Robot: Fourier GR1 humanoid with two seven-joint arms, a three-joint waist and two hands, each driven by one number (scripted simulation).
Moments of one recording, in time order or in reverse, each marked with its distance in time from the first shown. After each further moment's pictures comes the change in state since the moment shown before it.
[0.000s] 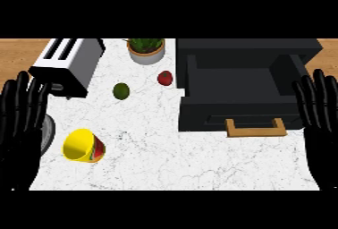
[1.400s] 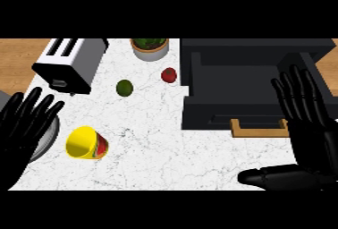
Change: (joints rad) left arm 0.048 0.114 0.155 0.094 0.596 -0.462 0.139; right arm -0.055 0.019 0.007 0.060 -0.093 0.067 0.059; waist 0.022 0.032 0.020
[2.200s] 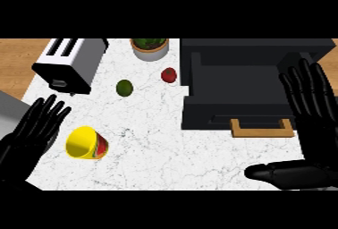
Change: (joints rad) left arm 0.017 -0.034 0.058 0.211 -0.138 -0.103 -0.088; right arm -0.034 -0.019 -0.045 0.000 -0.020 0.011 0.022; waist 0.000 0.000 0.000
